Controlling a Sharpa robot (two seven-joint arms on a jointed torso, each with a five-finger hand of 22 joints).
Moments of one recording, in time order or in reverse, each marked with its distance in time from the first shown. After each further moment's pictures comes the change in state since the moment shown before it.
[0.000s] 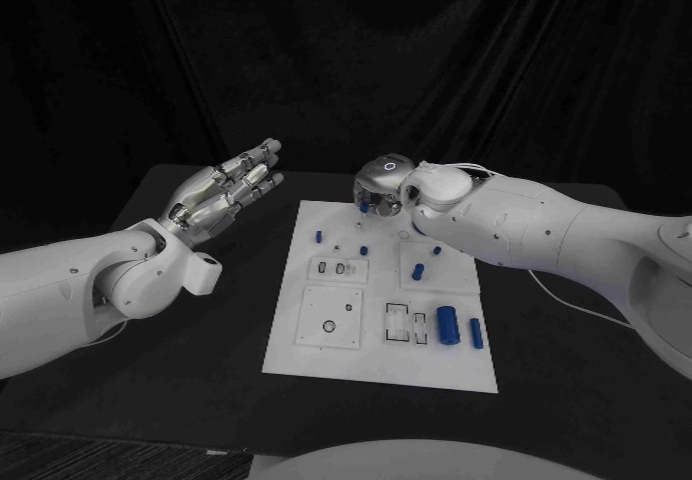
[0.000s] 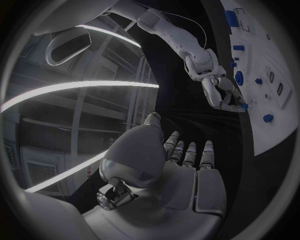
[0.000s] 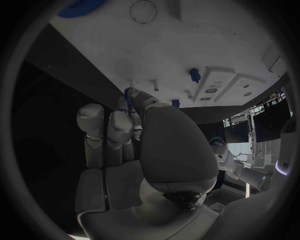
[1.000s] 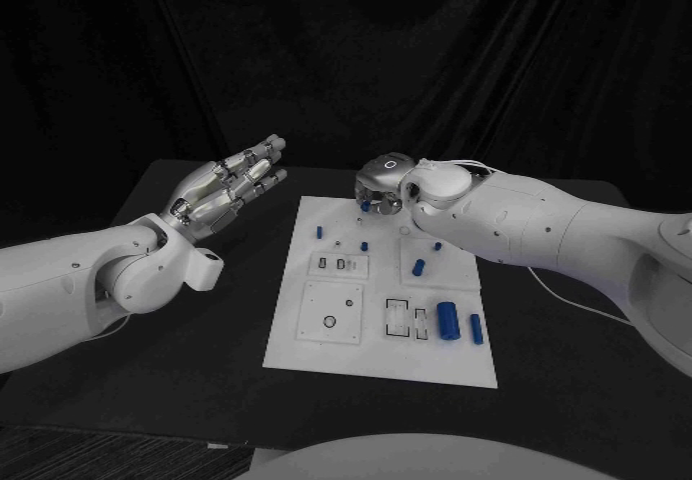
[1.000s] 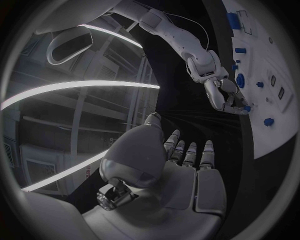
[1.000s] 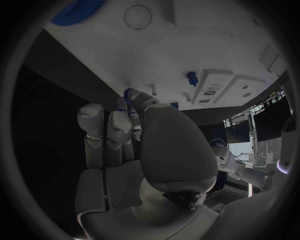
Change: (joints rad) left arm 0.000 0.003 0.000 0.003 0.000 0.015 -0.001; left_hand 0.005 0.005 0.000 0.000 0.000 0.044 0.020 0.012 0.002 0.005 0.019 0.012 0.000 -0.003 0.015 0.000 0.000 0.000 0.010 0.011 0.000 0.001; right arm -0.005 0.002 0.000 -0.003 0.001 0.032 -0.008; right_hand -0.006 0.006 0.000 0.000 0.000 -0.031 0.013 -0.014 0.025 -0.004 -0.003 -0.023 -0.001 0.000 0.000 0.000 -0.001 0.000 -0.011 0.010 0.000 0.001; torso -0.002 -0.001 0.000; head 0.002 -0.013
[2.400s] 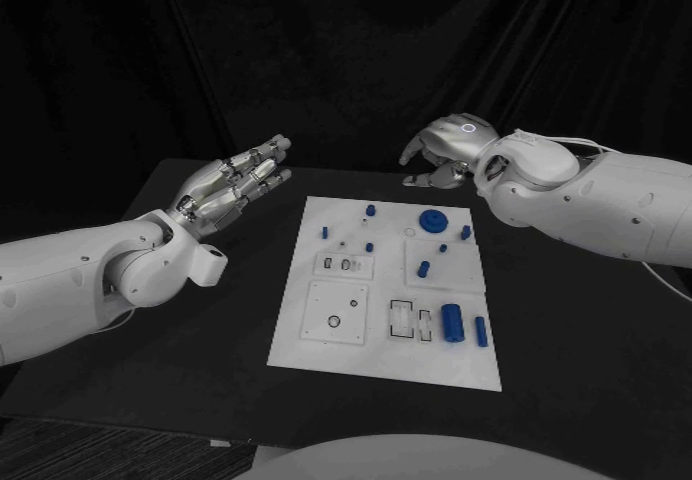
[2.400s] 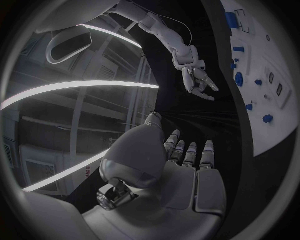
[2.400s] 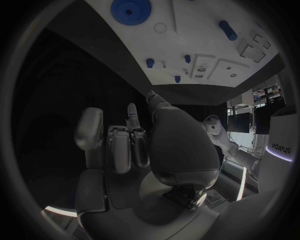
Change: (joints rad) left arm 0.000 0.000 0.000 -0.023 0.000 0.016 -0.006; left_hand 0.015 -0.004 0.000 0.000 0.023 0.000 0.000 0.000 0.000 0.000 0.000 0.000 0.001 0.001 0.001 0.000 0.000 0.000 0.000 0.000 0.000 -0.001; right arm 0.123 -0.381 -0.001 0.431 0.059 -0.157 -0.060; right_hand -0.203 0.011 -0.182 0.102 -0.015 -0.133 -0.025 0.016 -0.071 0.274 -0.054 1.459 1.232 -0.004 -0.012 0.433 0.344 -0.002 0.051 -0.010 0.101 0.279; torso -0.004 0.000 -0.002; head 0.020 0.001
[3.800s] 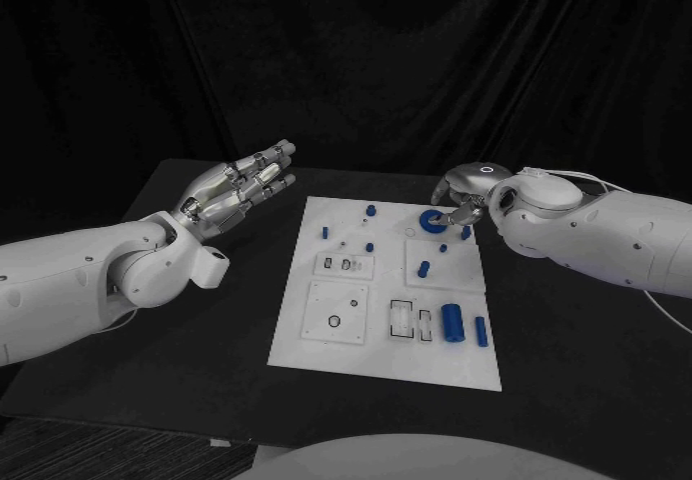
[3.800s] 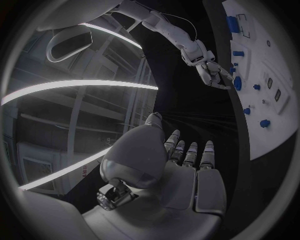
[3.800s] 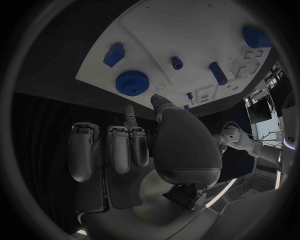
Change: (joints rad) left arm -0.006 0.002 0.000 -0.002 0.000 0.022 -0.018; left_hand 0.009 0.001 0.000 0.000 0.011 0.000 0.000 0.000 0.000 0.000 0.000 0.000 0.000 0.008 0.017 0.000 0.000 0.000 -0.010 0.010 0.000 0.001; right arm -0.102 -0.026 0.000 -0.050 0.101 0.189 -0.138; right_hand -0.072 -0.029 0.000 0.069 0.098 -0.088 0.028 -0.026 0.151 0.010 0.010 0.003 0.000 0.006 0.006 0.008 0.000 -0.099 0.127 -0.001 0.294 0.021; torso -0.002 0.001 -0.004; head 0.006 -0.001
